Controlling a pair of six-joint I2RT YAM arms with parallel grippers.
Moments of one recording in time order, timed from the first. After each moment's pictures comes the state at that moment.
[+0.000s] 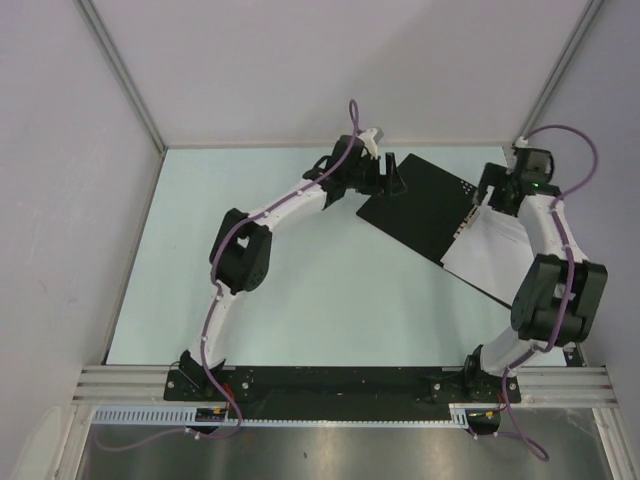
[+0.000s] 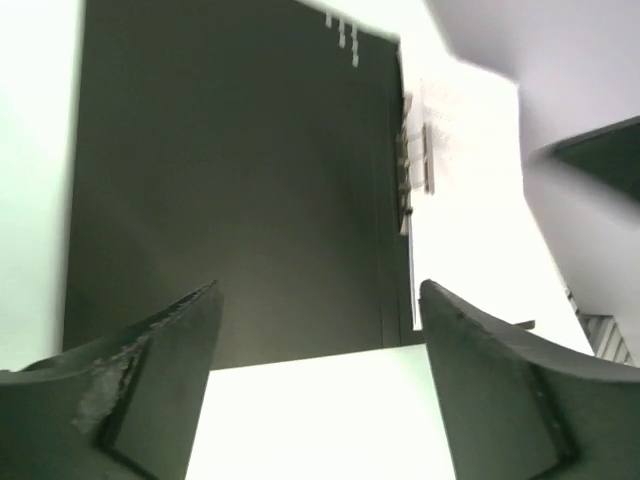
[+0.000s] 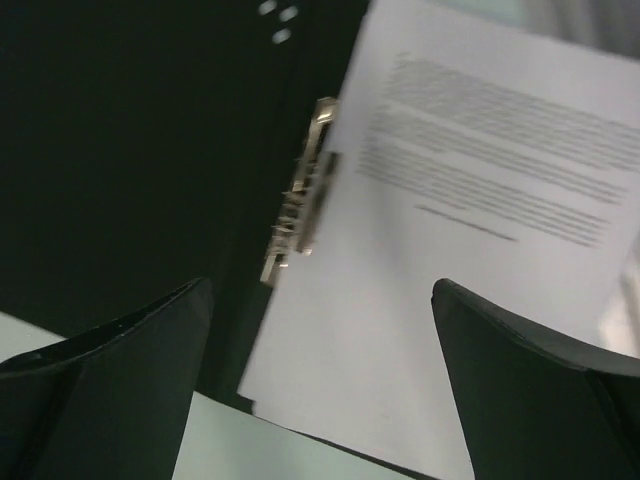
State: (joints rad) left arm -0.66 2.31 1.99 -0.14 0.32 -0.52; right arm -0.25 1.56 1.29 -0.50 0.01 0.12
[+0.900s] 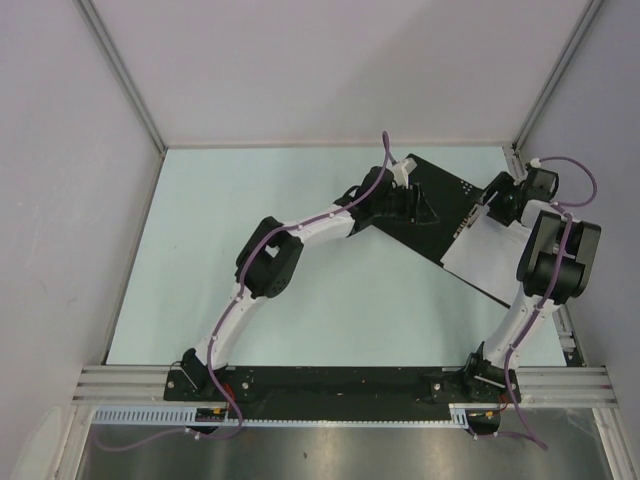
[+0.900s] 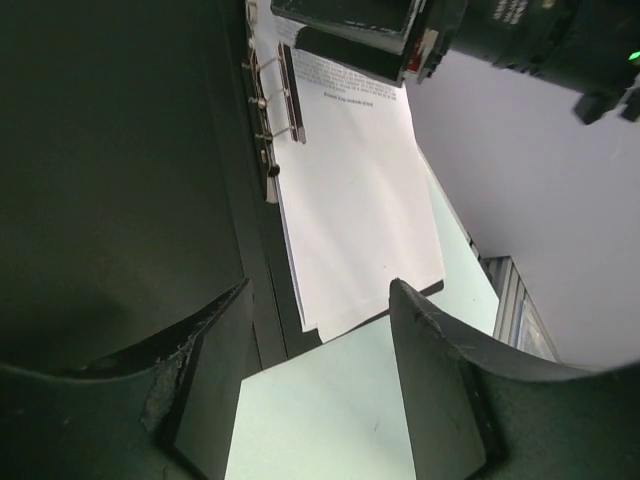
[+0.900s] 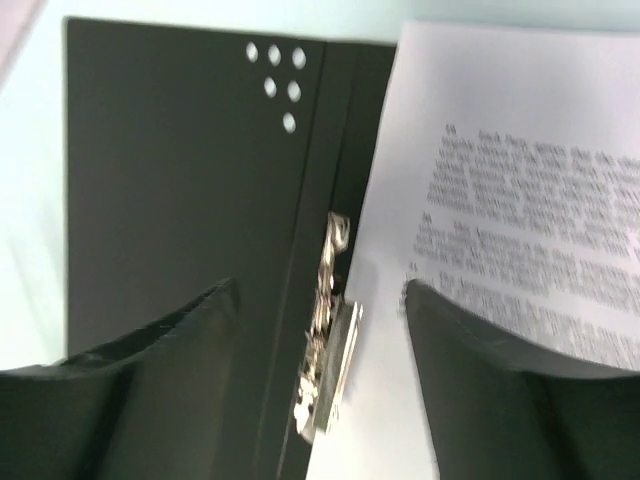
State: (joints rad) left arm -0.79 2.45 1.97 0.14 0.48 -0.71; right arm -0.35 1.96 1.27 -0.07 -0.38 0.42
